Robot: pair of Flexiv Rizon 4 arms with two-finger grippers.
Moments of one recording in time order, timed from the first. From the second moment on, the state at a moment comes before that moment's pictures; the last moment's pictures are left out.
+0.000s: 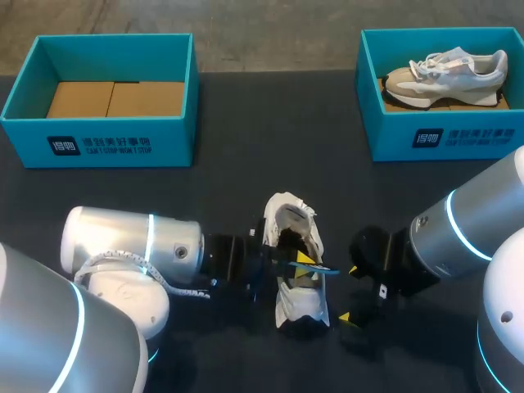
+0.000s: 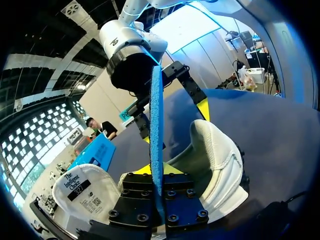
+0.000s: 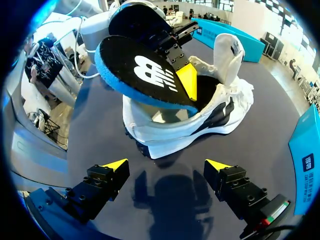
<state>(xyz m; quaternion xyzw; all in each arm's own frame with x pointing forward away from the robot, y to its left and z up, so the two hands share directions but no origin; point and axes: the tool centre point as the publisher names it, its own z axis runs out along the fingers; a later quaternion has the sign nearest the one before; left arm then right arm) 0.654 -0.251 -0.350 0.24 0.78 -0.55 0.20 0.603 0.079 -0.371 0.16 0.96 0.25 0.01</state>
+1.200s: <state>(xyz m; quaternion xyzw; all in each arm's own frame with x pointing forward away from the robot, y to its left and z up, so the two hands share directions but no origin) 0.619 -0.257 -0.322 0.32 0.71 -0.59 0.22 0.603 0.080 -0.371 0.16 0.96 0.25 0.01</state>
